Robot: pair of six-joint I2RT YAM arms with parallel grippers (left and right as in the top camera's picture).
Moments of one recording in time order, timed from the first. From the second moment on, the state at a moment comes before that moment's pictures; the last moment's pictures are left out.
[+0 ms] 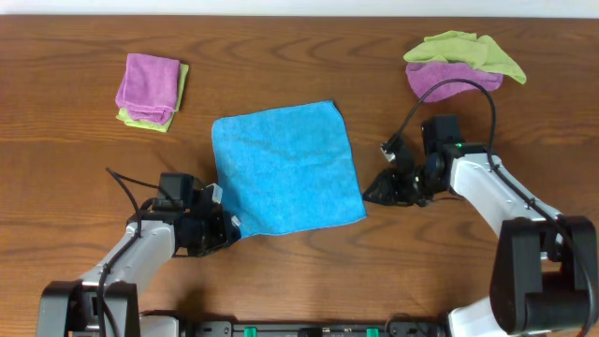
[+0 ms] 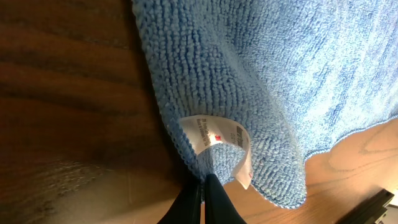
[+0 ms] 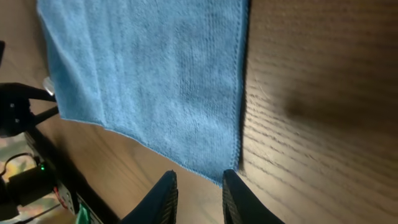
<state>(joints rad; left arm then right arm) -0.05 1.42 0.47 -0.45 0.56 -0.33 0.08 1.69 0.93 -0.75 -0.65 -0.01</state>
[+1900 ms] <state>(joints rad) -0.05 1.18 0.81 -0.99 0.50 -0.27 0.14 1.60 0.76 -0.73 -0.64 0.18</state>
